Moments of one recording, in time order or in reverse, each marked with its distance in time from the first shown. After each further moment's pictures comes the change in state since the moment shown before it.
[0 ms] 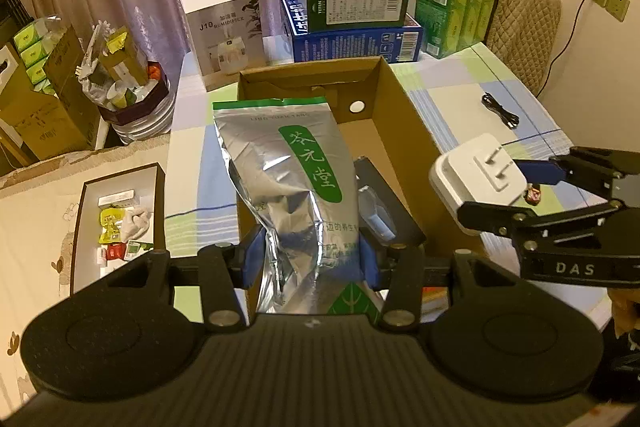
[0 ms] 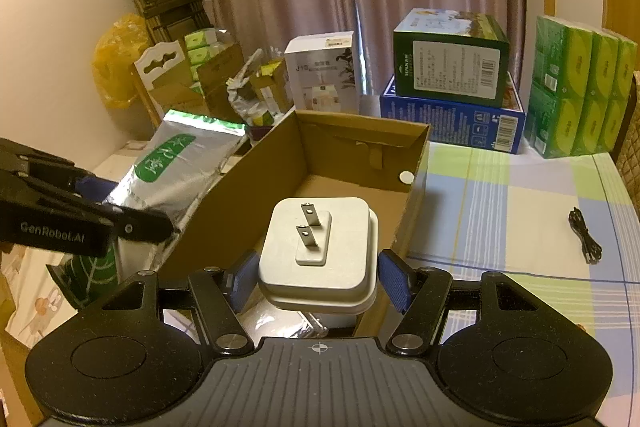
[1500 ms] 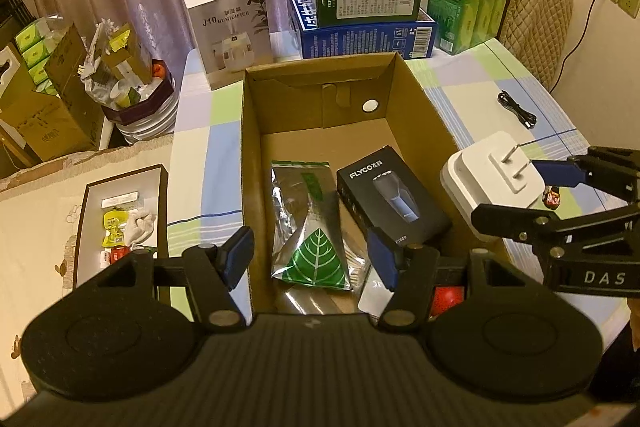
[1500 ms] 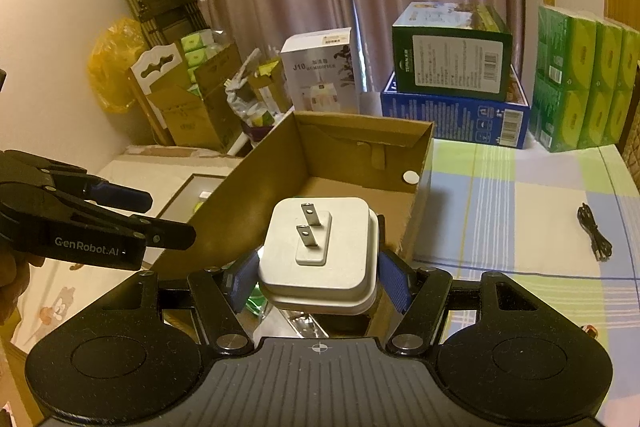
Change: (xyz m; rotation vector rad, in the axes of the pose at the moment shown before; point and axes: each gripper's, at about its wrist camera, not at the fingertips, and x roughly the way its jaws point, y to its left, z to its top) left arm 0.026 0.004 0.008 0.002 0.009 0.021; right arm 0.012 -0.002 0.006 0.027 0.003 0.015
